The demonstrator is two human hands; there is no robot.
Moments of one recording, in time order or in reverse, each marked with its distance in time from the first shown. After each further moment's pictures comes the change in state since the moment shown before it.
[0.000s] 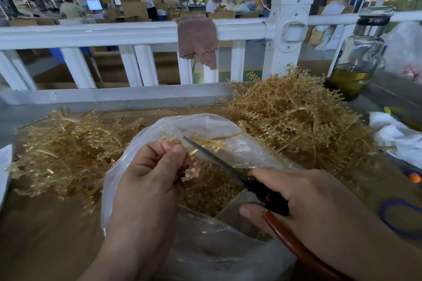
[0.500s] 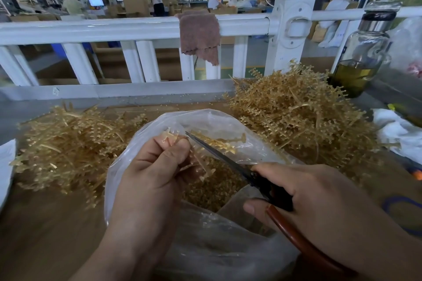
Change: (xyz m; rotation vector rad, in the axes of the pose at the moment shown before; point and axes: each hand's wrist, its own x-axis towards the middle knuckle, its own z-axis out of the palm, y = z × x) left_hand 0.000 -0.004 -0.005 -0.037 -0.062 -0.035; right_hand 0.000 0.003 -0.001 -0.023 -0.031 -0.001
